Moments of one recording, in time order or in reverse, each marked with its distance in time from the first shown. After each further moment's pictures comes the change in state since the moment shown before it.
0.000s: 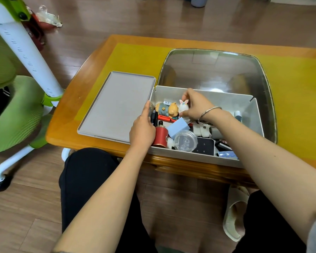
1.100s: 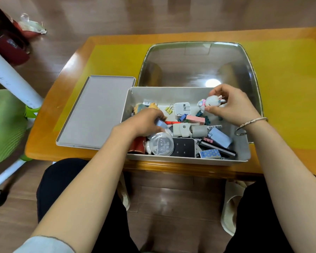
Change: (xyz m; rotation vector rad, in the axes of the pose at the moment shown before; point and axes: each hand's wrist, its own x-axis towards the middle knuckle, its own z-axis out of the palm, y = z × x) left_hand 0.037 0.064 0.014 0.338 -0.577 0.405; right_hand -0.087 0.073 -0.073 0.208 0.309 0.091
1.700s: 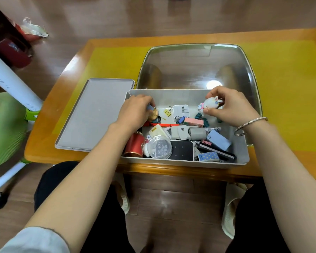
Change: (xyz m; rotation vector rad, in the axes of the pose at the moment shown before) left_hand 0.015 -0.012 -0.013 0.185 0.415 -0.006; right_hand 0.004 -0.001 -0.004 -0.119 -0.054 -0.048
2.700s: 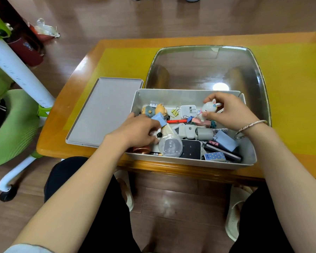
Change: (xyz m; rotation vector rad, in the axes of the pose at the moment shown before) left_hand -0.050 -0.006 -0.008 0.155 -0.310 0.164; right_hand -0.003 -0.013 0.015 0.072 -0.071 -0.040
